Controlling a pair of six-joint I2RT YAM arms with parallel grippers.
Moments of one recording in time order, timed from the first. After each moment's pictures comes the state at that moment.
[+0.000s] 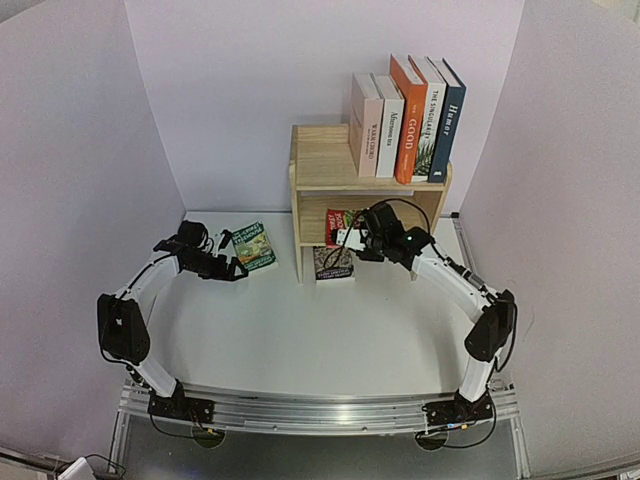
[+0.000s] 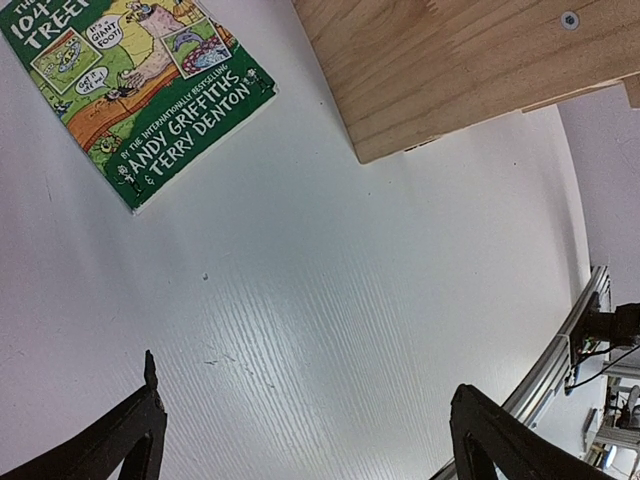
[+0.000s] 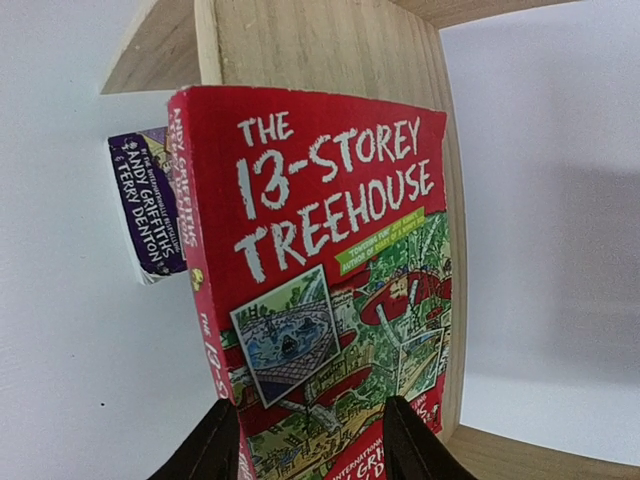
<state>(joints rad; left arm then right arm) -0.20 1.66 1.33 -0.74 0.55 -0.05 0.66 1.87 1.83 -0.69 0.24 -1.01</state>
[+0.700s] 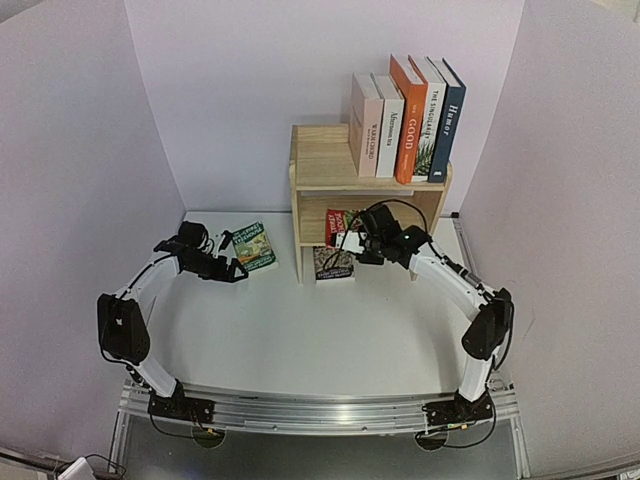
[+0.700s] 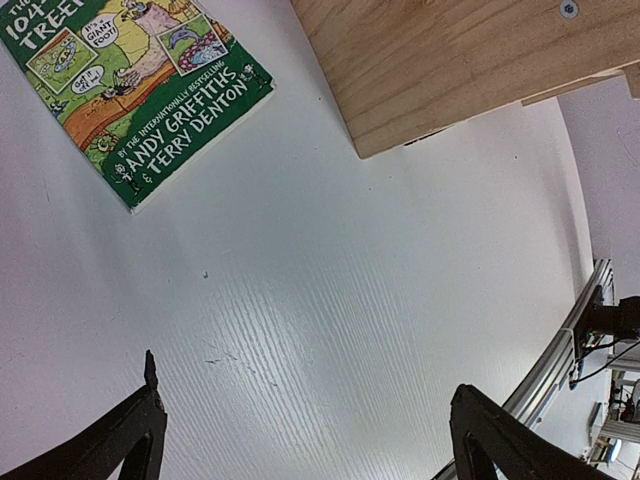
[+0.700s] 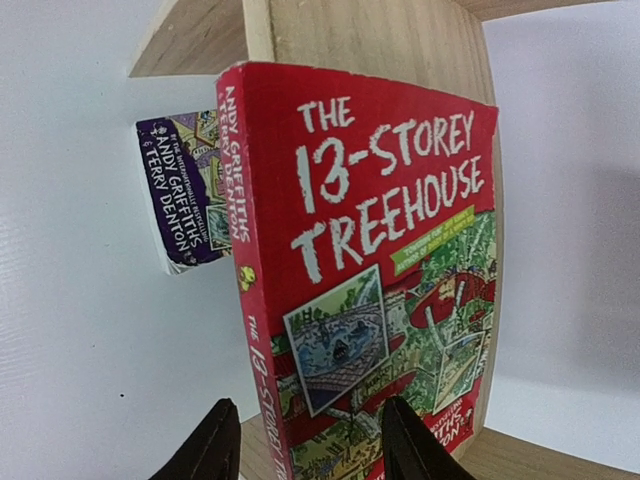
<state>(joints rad) -0.20 1.66 1.33 -0.74 0.55 -0.02 0.66 1.89 1.87 -0.77 0.22 -0.99</state>
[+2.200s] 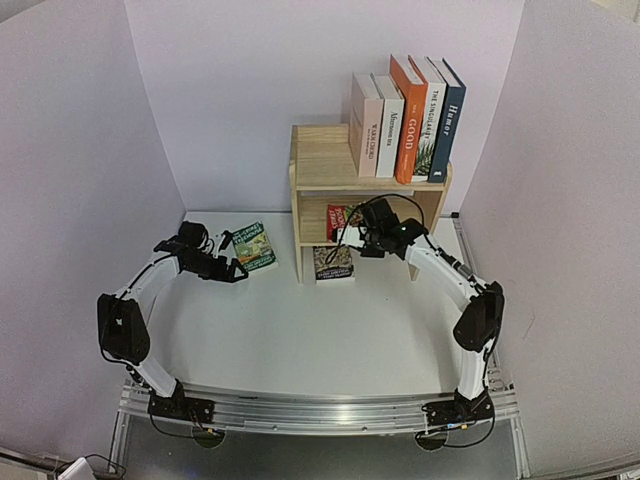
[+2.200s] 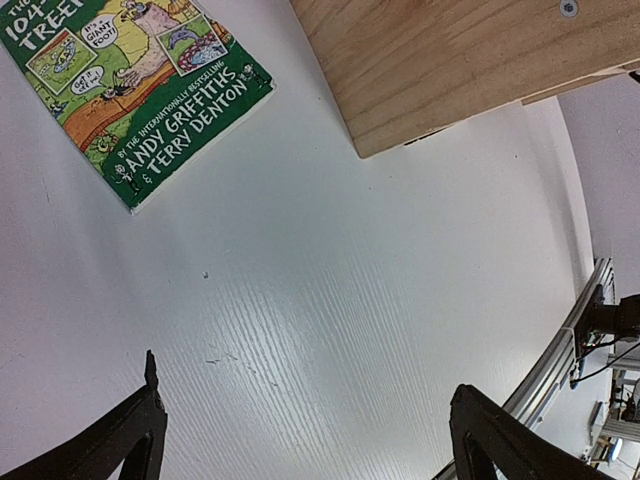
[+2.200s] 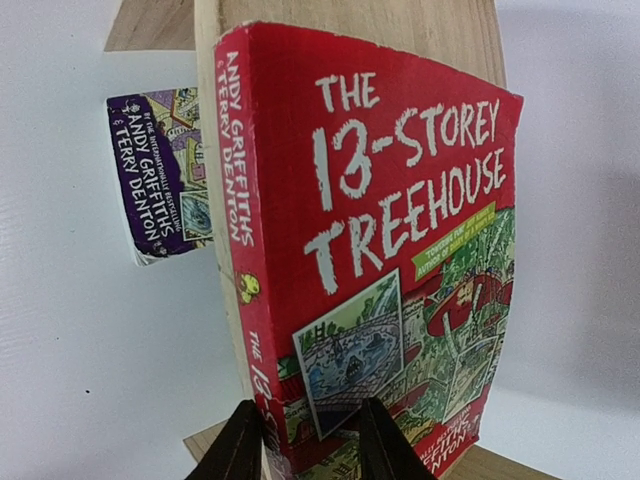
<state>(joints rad) -0.20 1.66 1.33 -0.74 0.55 -0.02 0.61 2.00 1.97 -0.79 0.21 -1.07</state>
